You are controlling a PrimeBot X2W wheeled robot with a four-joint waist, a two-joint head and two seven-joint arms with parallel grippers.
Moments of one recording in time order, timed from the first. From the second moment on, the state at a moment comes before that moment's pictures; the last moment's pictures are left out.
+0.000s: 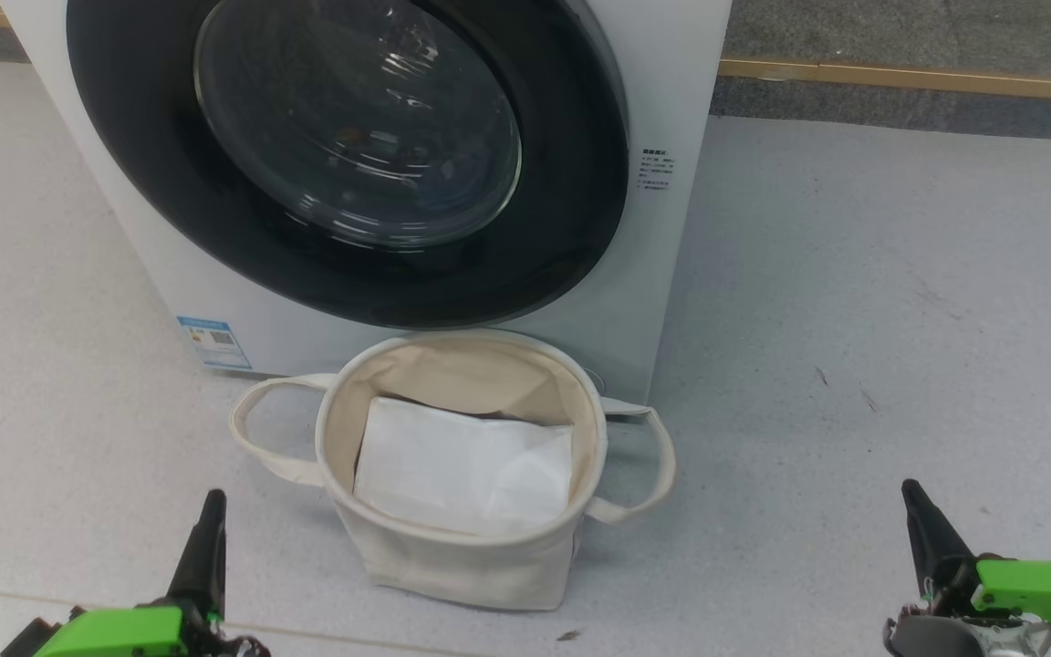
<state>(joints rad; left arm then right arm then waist) -0.08 0.04 0.08 0.27 -1.61 -0.12 0.11 -0.07 -0.04 -0.13 0.28 1.61 0.13 0.11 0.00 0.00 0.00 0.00</state>
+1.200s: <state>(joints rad) -0.04 0.07 0.03 0.30 -1.54 -0.11 0.06 -0.03 -0.04 -0.09 0.33 1.63 0.13 0.06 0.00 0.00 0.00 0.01</state>
